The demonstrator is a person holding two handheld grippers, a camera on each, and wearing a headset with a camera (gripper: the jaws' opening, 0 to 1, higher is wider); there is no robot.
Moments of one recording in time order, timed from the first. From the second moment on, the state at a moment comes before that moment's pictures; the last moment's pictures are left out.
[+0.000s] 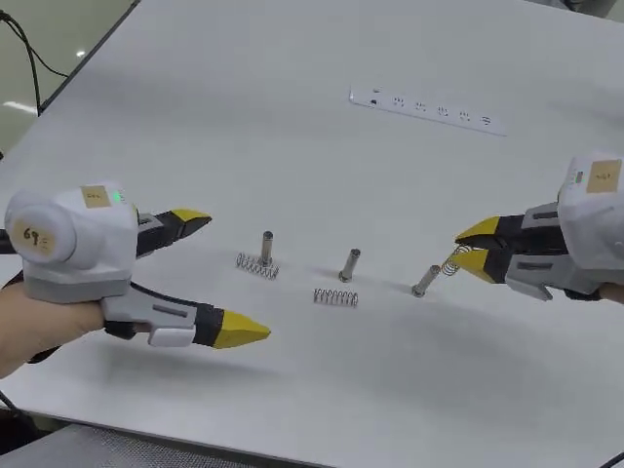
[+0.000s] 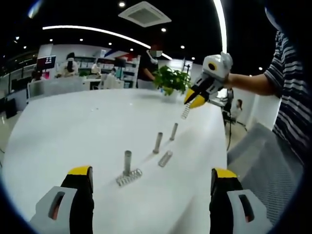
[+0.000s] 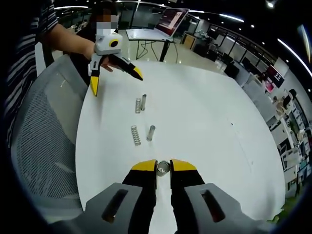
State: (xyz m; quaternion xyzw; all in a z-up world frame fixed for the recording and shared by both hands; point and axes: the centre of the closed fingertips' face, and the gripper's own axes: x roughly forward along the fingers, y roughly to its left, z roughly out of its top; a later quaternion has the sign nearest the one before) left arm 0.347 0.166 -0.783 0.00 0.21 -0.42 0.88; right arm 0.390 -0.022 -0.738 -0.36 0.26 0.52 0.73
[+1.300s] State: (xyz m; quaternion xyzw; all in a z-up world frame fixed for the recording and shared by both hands) left arm 0.347 0.172 -0.788 0.00 0.21 -0.41 0.89; right arm 0.407 -0.018 -0.754 -0.34 0.28 0.51 0.74
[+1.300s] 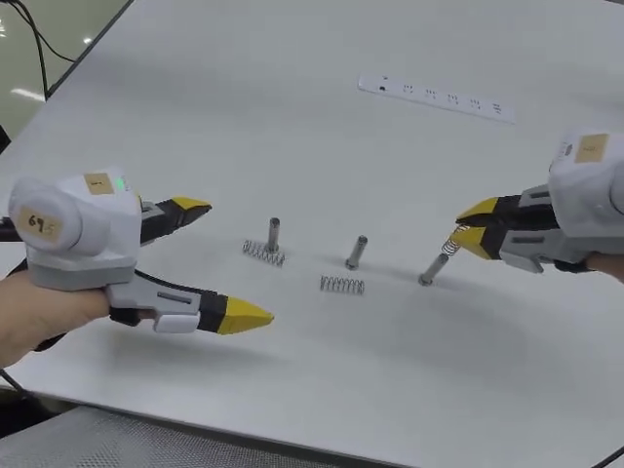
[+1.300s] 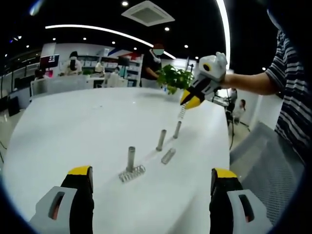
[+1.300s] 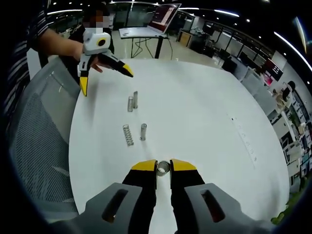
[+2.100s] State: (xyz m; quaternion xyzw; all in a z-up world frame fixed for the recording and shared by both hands) left arm 0.347 0.176 -0.786 0.00 0.21 -0.40 0.89; right arm 0.406 -0.019 -0.765 -0.33 0.29 0.51 0.74
